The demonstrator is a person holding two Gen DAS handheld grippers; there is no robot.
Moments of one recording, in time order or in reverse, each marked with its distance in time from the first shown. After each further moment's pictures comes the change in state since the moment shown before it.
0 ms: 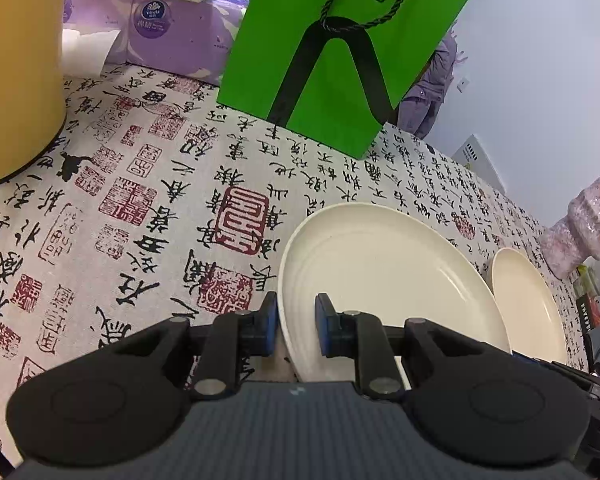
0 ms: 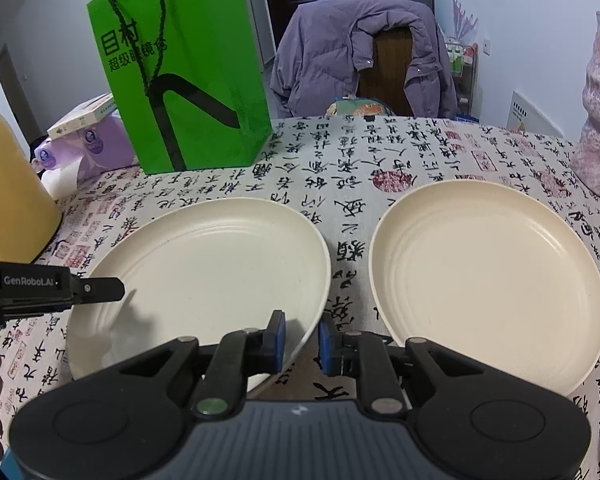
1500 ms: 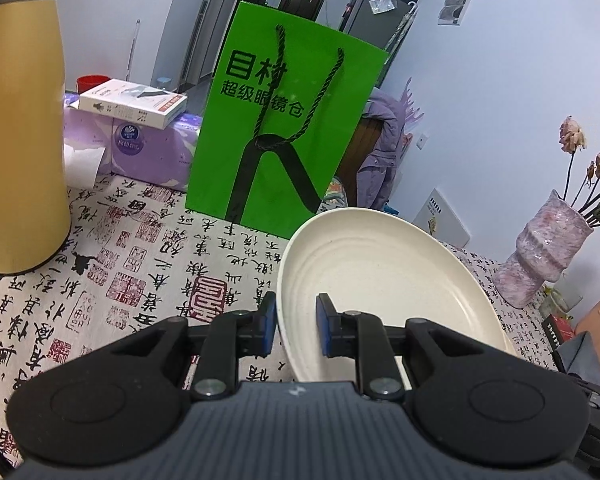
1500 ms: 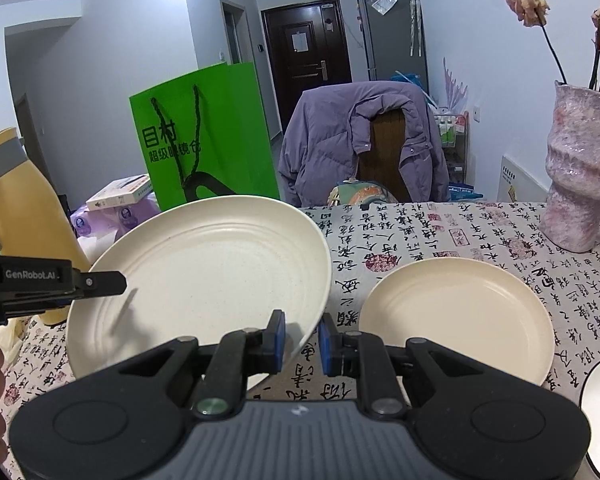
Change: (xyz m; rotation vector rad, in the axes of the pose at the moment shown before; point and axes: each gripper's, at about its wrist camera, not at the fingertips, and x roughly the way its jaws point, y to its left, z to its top) left arm -0.080 -0.038 -0.004 0.109 -0.240 -0.050; right arm -0.082 0.001 -0.009 0.007 -0.249 0.018
